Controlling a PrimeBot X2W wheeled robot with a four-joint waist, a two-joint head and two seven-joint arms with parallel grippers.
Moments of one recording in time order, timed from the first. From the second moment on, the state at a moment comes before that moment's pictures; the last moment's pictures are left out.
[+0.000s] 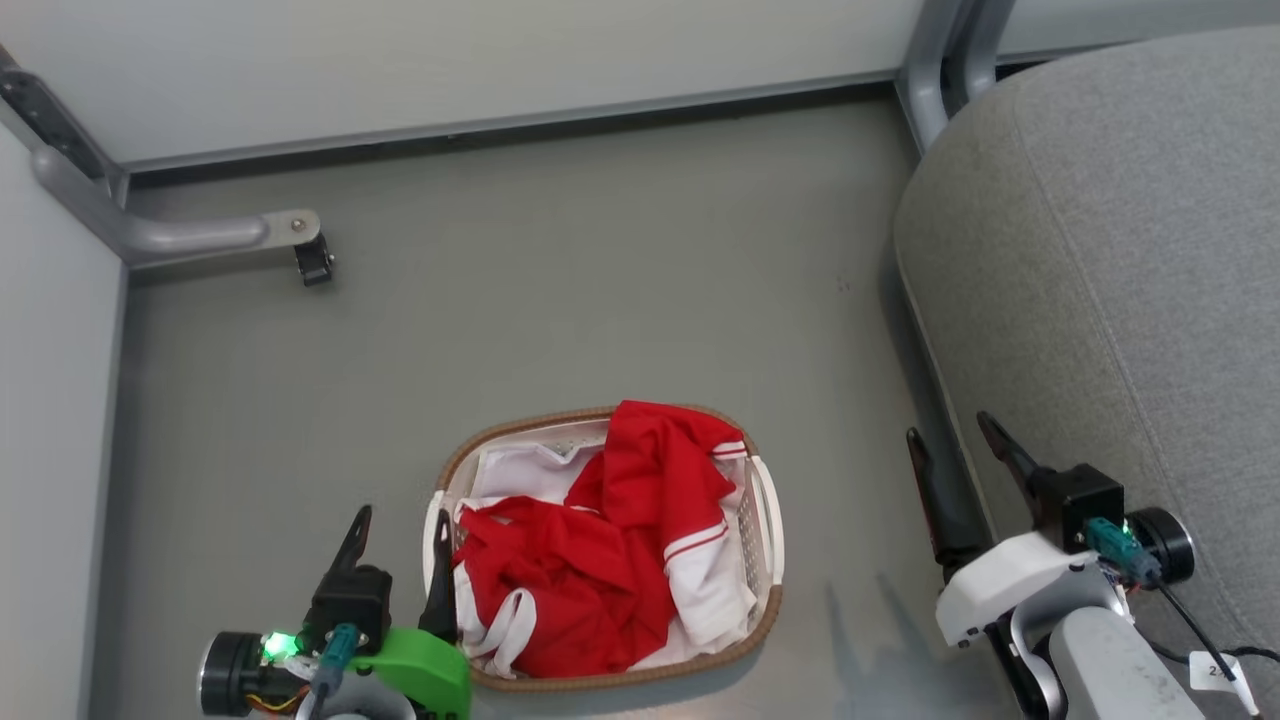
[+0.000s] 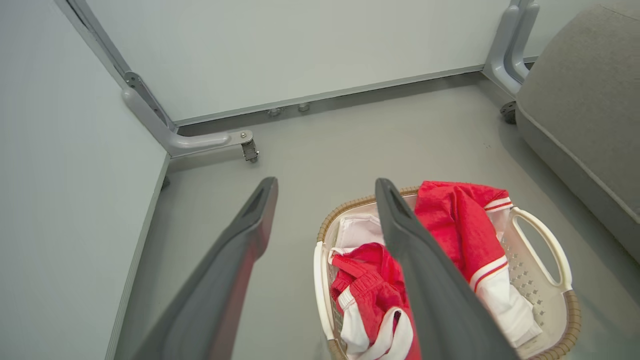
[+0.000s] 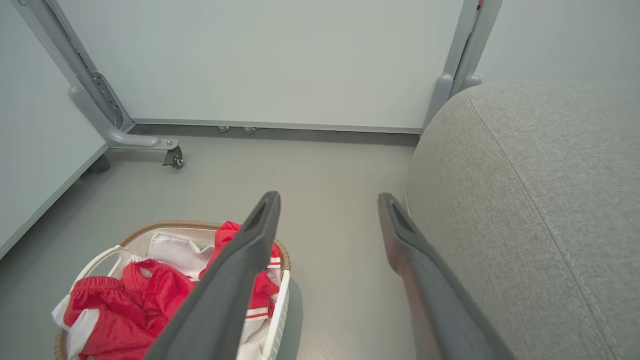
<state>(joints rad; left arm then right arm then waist) -0.11 0.07 -0.19 0.45 -0.08 0.03 -0.25 -0.20 -0.10 0.13 0.39 0.15 0.13 -0.25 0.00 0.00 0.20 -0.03</state>
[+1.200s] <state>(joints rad) -0.69 0.10 -0.36 1.25 0.06 0.02 -0.16 -0.44 -0.08 0.30 0.34 0.16 0.13 -0.26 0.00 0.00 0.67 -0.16</state>
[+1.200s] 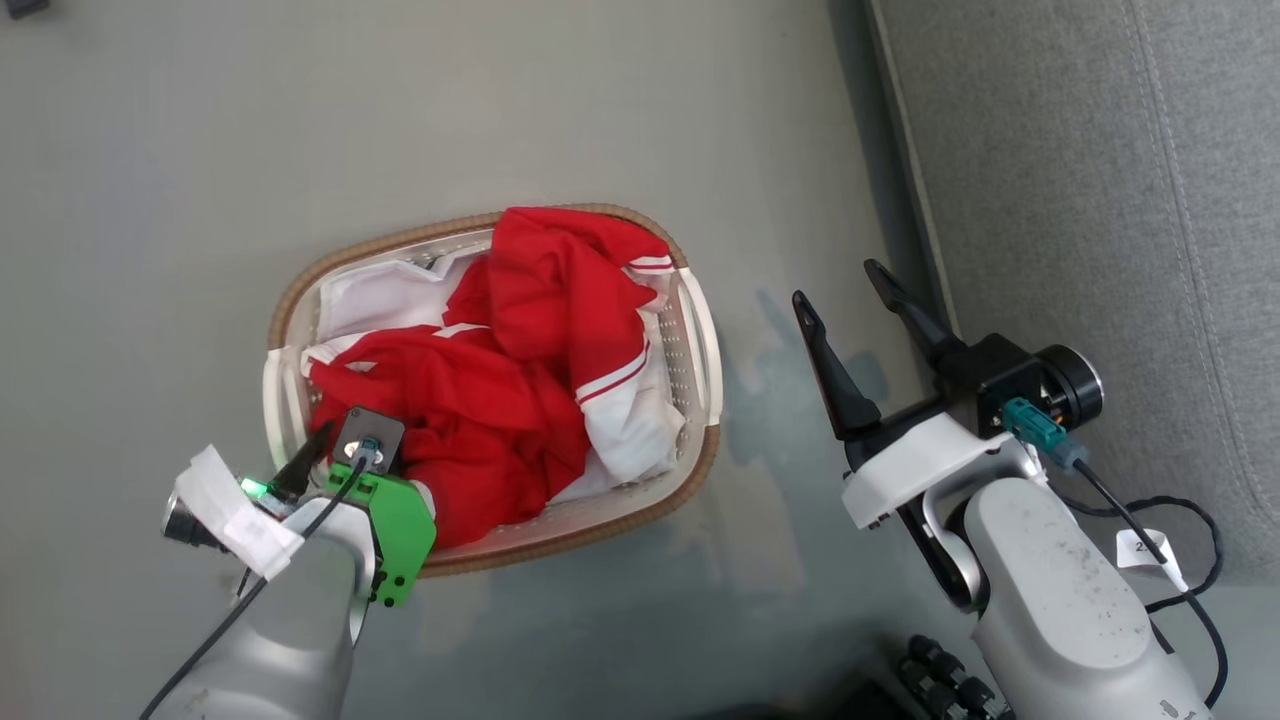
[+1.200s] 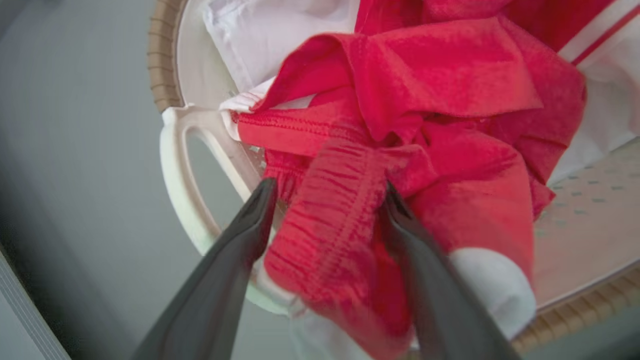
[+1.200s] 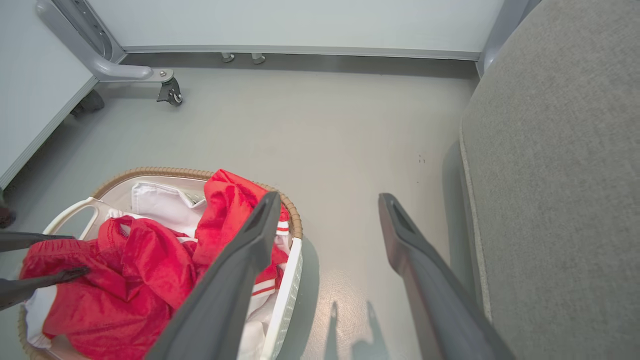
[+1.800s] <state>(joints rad) -0.78 0.13 -0.43 1.29 0.08 -0.02 0.00 -0.48 -0.06 0.33 0.34 0.19 0.13 -0.26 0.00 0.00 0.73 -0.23</state>
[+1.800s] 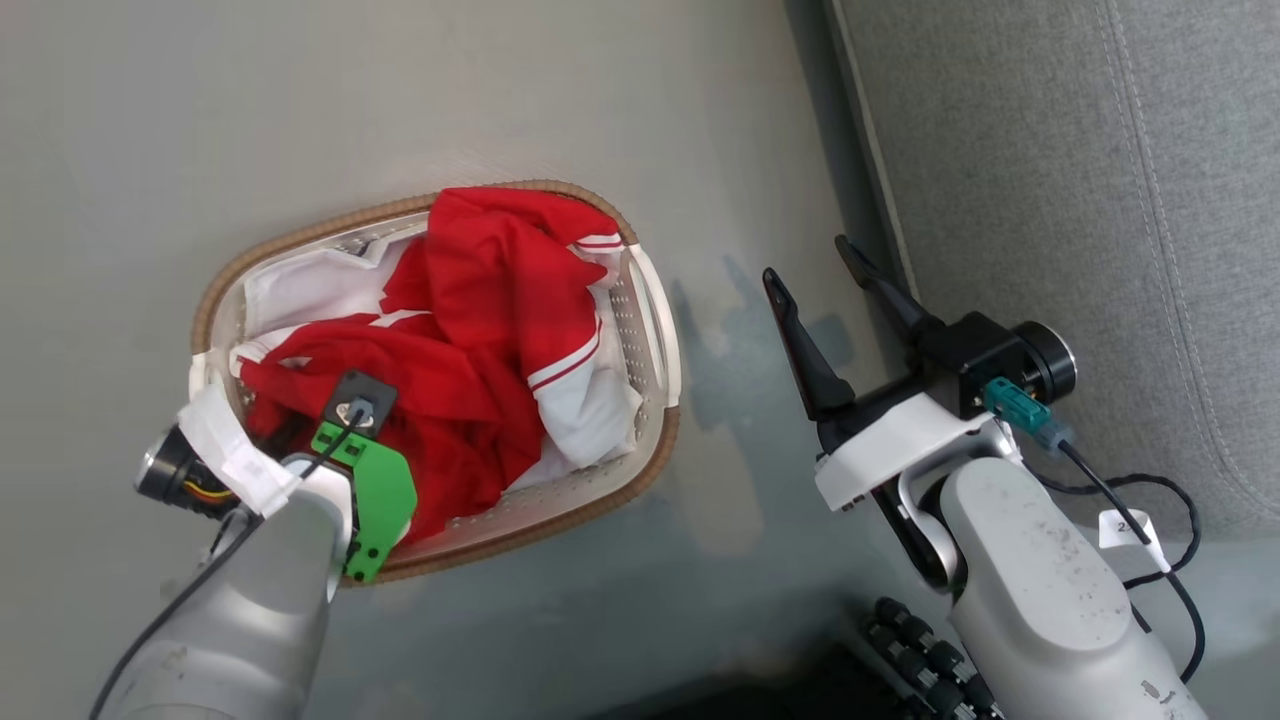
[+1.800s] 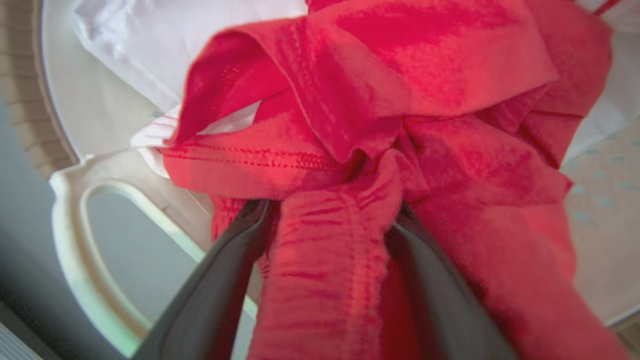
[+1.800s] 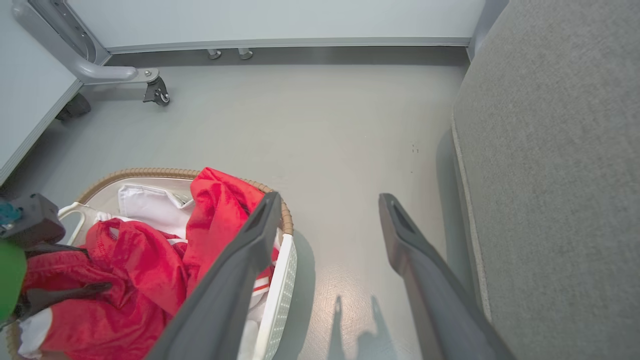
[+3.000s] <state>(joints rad) -0.83 0.15 -0.59 1.29 0.13 -0.04 0.08 -0.49 -0.05 0.33 0.35 0.25 0.13 -0.26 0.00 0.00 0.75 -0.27</state>
